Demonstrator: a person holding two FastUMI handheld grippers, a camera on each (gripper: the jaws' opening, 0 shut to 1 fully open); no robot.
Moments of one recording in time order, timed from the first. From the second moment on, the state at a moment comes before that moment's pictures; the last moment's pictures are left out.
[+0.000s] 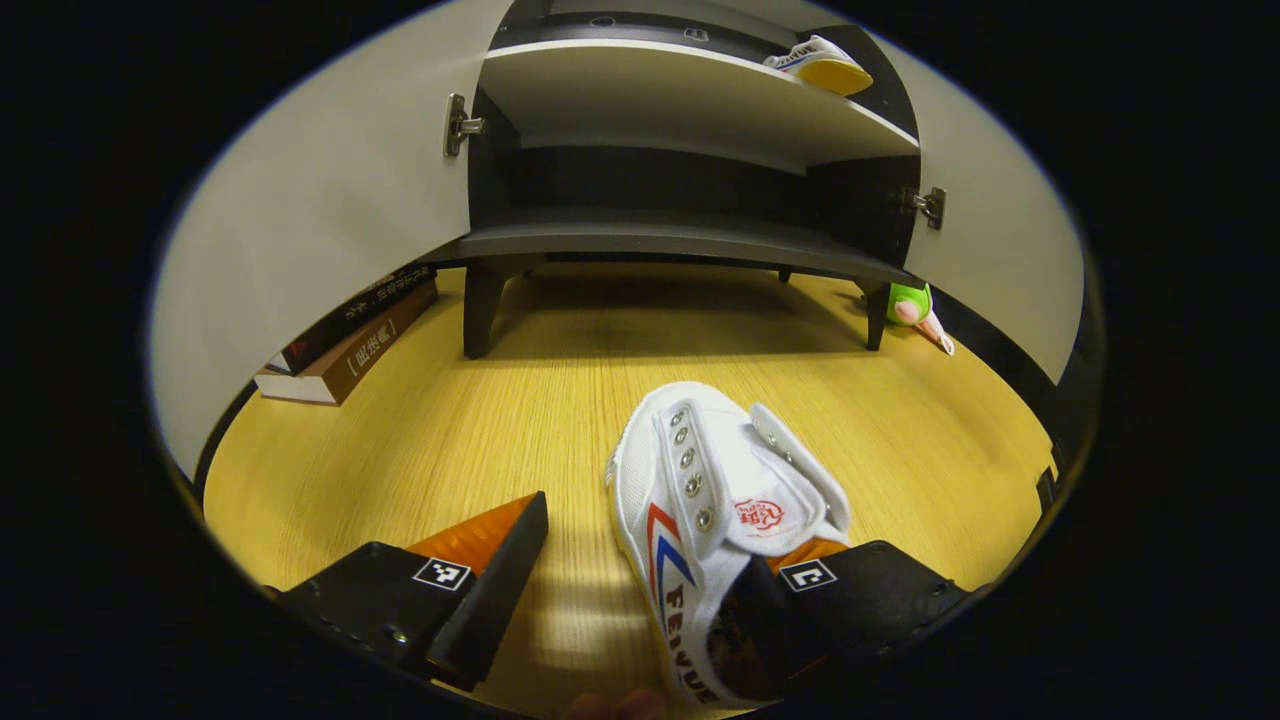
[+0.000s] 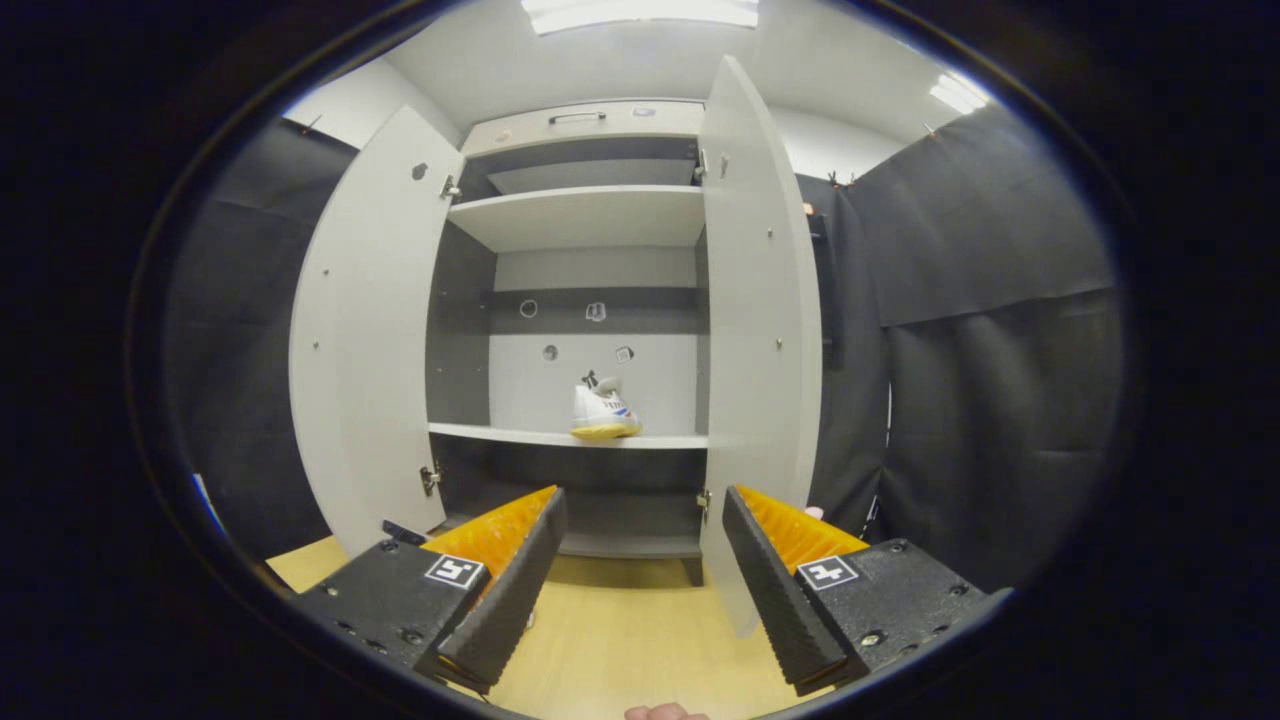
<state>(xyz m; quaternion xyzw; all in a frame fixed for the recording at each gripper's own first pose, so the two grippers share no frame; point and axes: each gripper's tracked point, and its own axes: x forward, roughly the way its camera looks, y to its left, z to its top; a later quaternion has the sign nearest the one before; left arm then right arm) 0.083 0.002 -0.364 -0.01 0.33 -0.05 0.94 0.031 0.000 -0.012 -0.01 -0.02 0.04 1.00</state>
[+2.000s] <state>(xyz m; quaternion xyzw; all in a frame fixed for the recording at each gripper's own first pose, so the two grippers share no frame) 0.362 -0.011 -0.003 0.03 0.20 0.04 0.98 0.055 0.004 -0.012 0.02 -0.02 0.04 1.00</state>
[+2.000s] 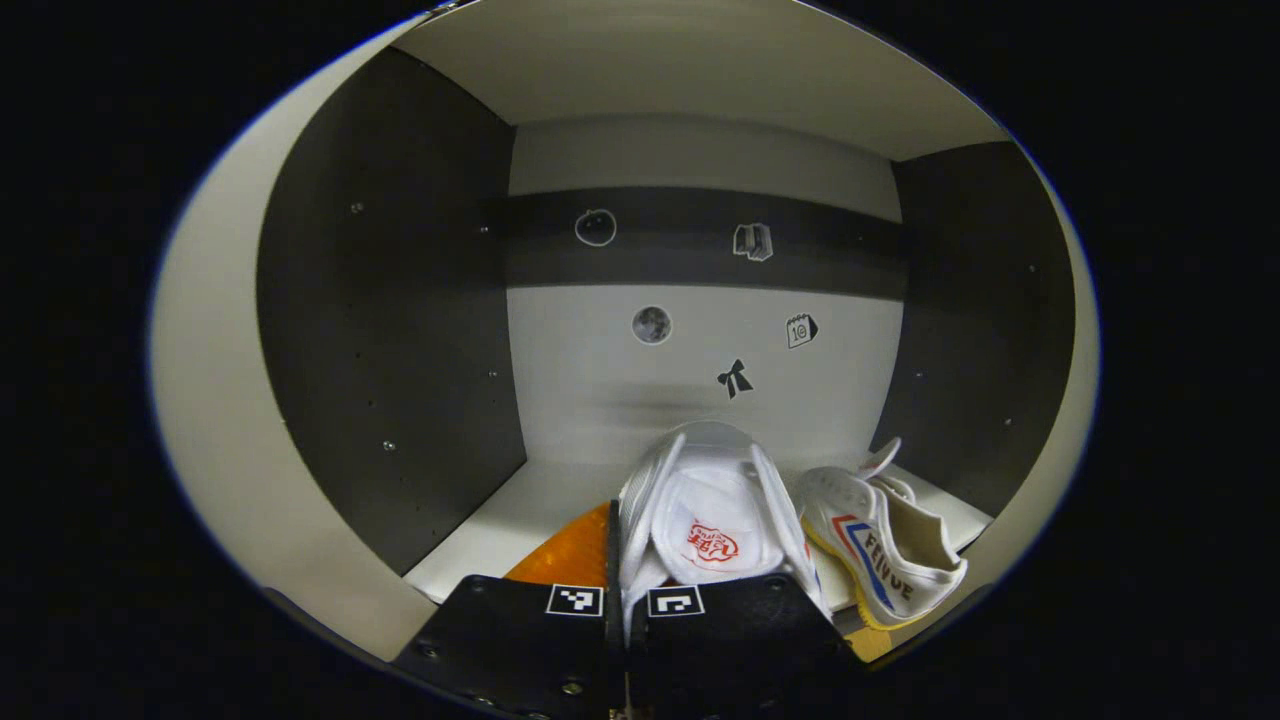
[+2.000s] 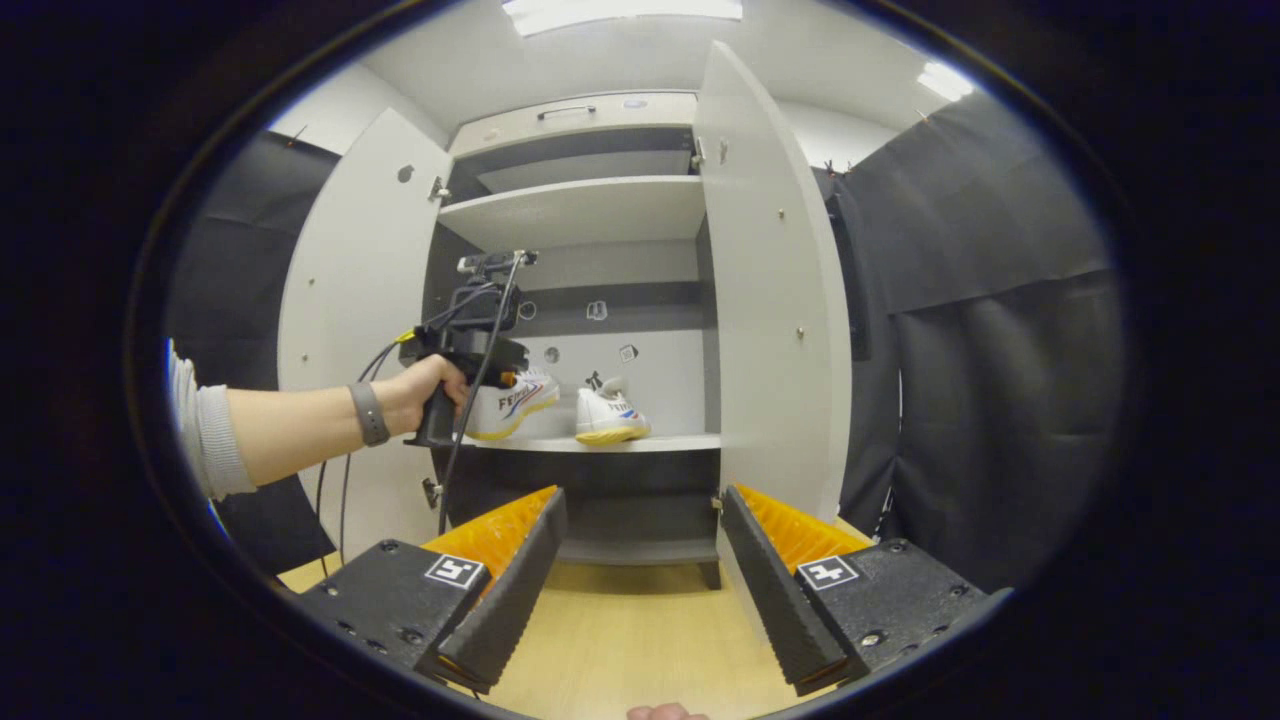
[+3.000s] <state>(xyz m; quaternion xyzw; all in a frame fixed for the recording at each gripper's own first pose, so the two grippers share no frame) 0.356 -0.010 -0.029 0.00 0.30 0.00 0.95 0.064 0.006 -0.012 0.01 -0.02 0.04 1.00</state>
